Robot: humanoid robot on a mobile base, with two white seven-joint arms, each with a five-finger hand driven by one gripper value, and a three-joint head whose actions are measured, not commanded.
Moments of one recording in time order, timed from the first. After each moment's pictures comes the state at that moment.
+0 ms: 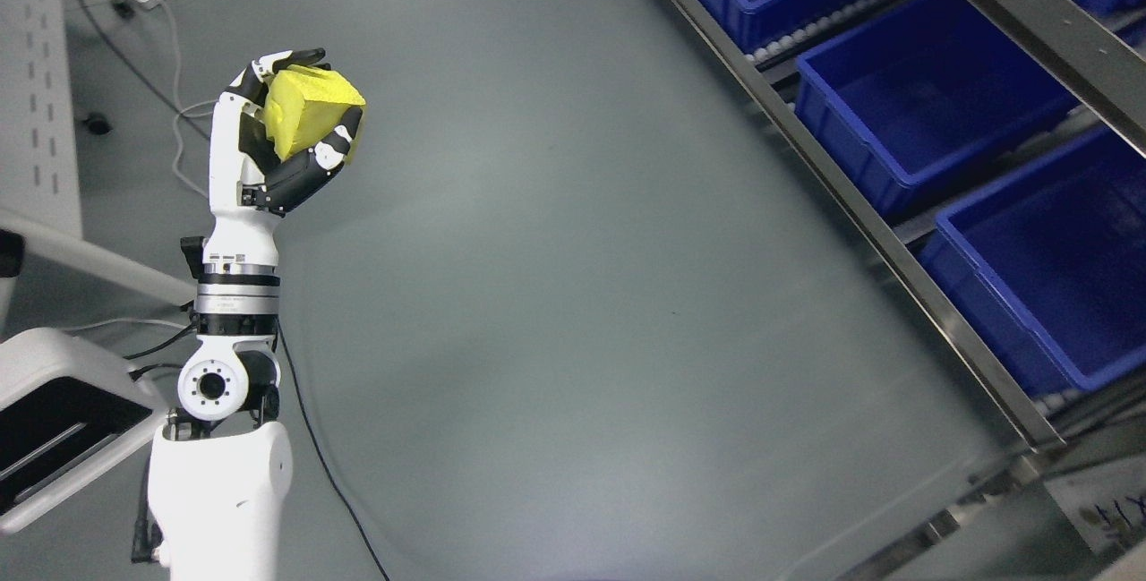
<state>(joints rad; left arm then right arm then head) -0.20 0.00 0.13 -1.58 0.05 -0.33 -0.15 0.00 0.00 -0.09 0.00 0.00 -0.10 -0.03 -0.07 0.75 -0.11</state>
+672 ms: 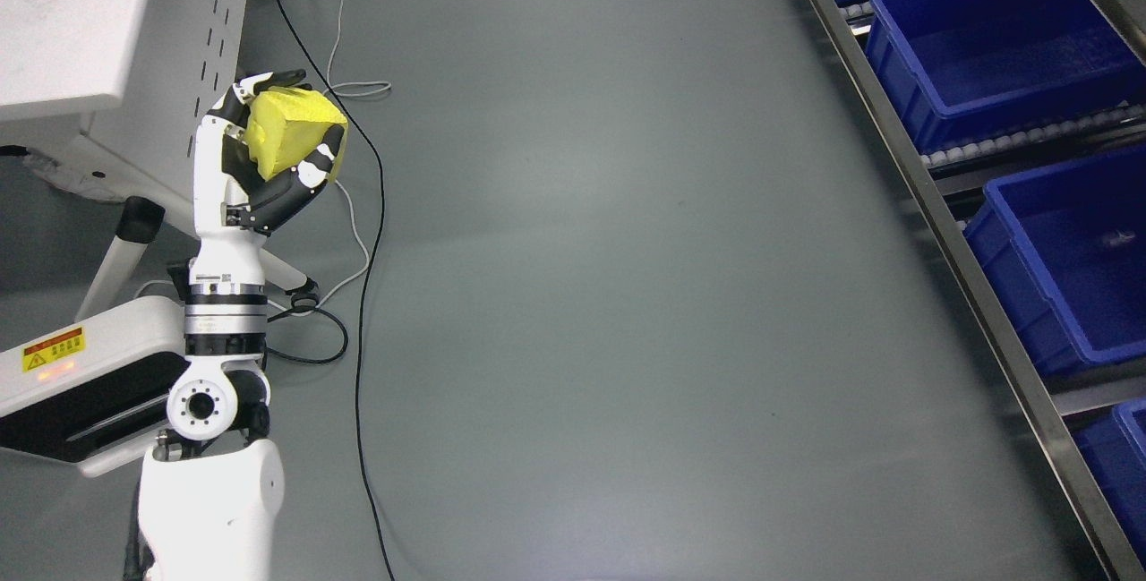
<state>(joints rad) -0.17 0.00 0.16 -1.59 0.06 -0.33 -0.15 0.00 0.00 -0.09 0.00 0.00 -0.10 -0.03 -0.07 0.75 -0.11</state>
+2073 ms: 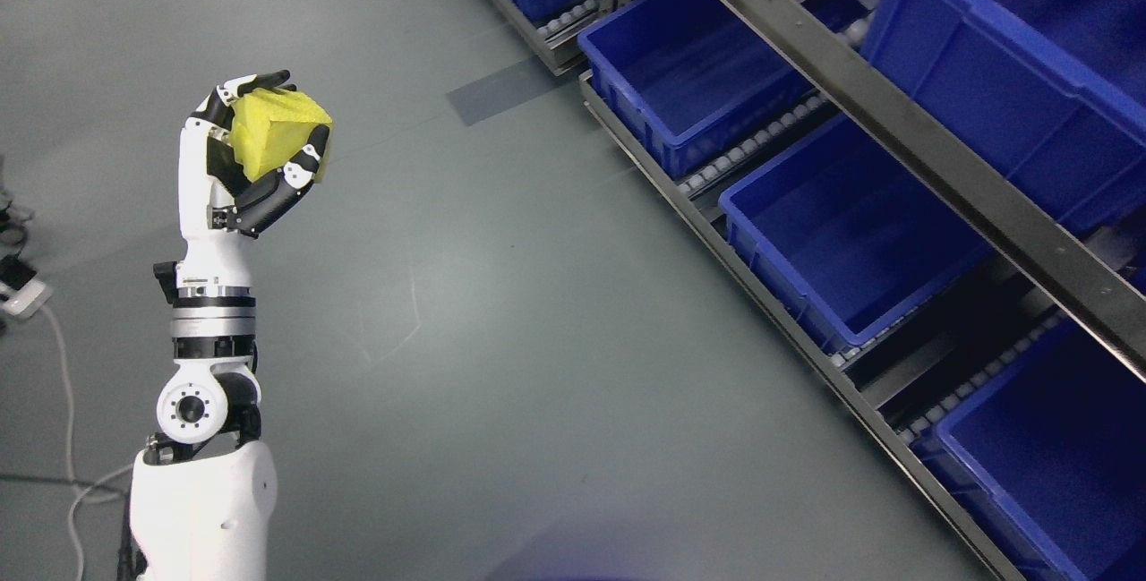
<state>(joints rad) -0.17 0.00 0.18 -1.59 0.06 -0.33 -0.15 0.00 0.00 -0.09 0.00 0.00 -0.10 -0.03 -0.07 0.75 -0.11</state>
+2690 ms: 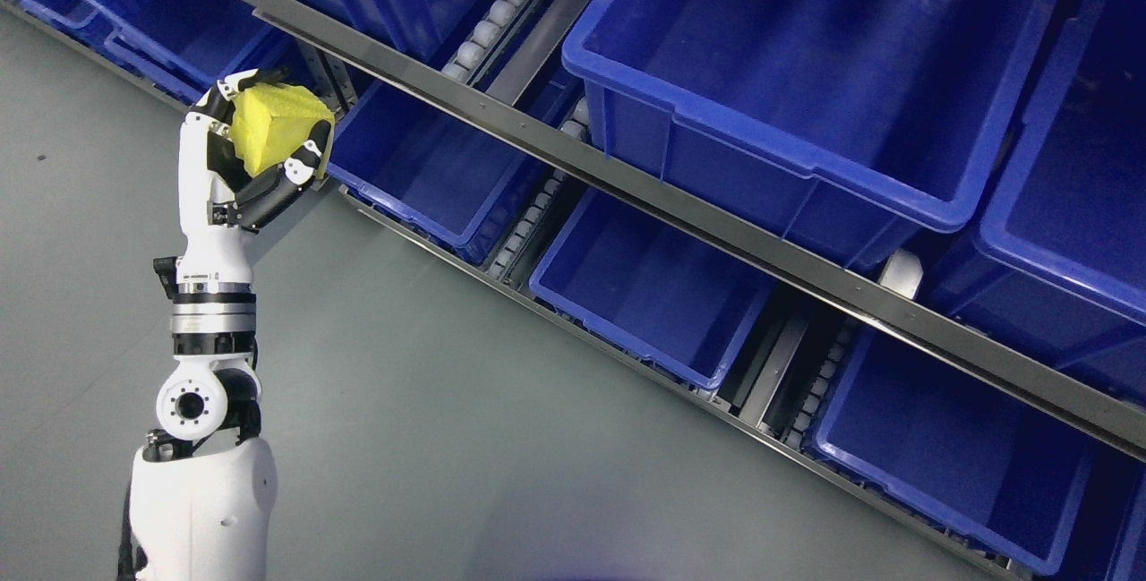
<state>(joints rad) -0.18 0.00 0.18 -1.60 0.06 -0.34 -0.17 0.00 0.00 -0.09 0.00 0.00 -0.10 -0.03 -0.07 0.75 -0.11</state>
